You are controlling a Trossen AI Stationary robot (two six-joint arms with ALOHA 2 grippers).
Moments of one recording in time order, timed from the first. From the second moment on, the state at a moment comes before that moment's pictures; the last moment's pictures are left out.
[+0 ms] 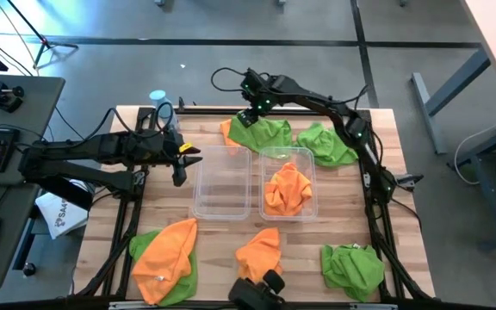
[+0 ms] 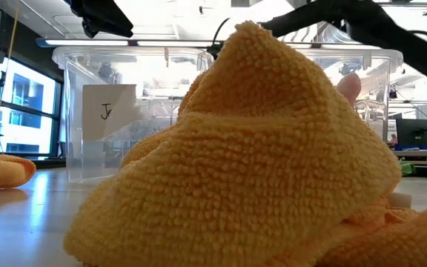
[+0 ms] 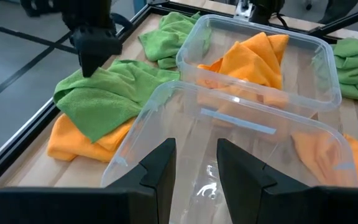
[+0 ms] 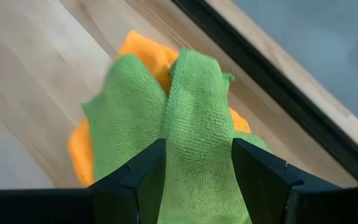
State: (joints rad) left arm 0.04 0.86 0.91 -0.60 -0.25 -0.19; right arm -0.54 2.31 2.20 -1.03 -0.06 0.23
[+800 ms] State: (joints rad) left arm 0.04 0.86 0.91 -0.60 -0.25 -0.20; right arm -0.51 2.31 2.24 -1.19 -0.02 0.15
